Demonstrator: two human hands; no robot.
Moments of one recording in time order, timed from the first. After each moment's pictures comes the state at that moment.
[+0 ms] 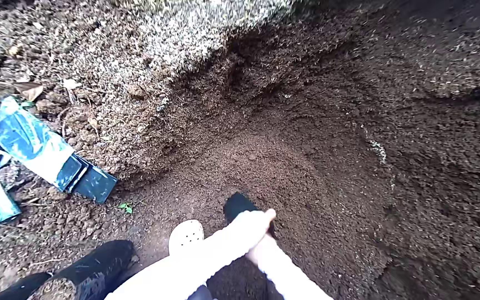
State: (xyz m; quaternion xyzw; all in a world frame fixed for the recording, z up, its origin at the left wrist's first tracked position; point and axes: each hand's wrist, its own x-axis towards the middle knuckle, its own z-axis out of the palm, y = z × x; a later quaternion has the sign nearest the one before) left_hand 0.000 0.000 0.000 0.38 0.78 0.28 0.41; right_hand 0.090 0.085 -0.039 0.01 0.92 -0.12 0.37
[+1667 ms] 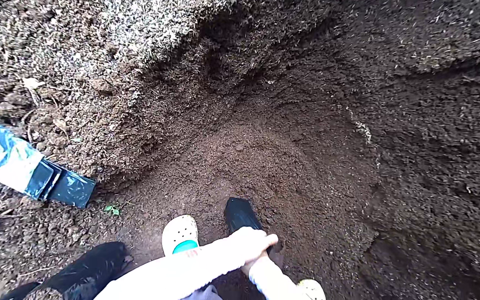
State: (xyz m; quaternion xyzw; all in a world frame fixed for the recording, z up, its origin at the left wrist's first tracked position) left_hand 0.053 0.017 -0.038 0.55 0.67 0.23 0.45; right_hand 0.188 0.100 0.048 0.37 0.76 -0.28 0.45
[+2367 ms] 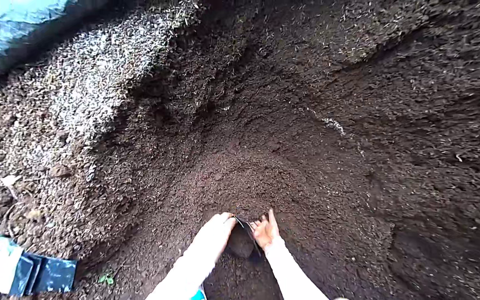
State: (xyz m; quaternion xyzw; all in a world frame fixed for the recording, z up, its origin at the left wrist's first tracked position) left_hand -0.044 0.006 -0.011 0.39 0.81 0.24 0.37; right_hand 0.066 0.180 -0.137 0.55 0.19 -0.81 -0.13
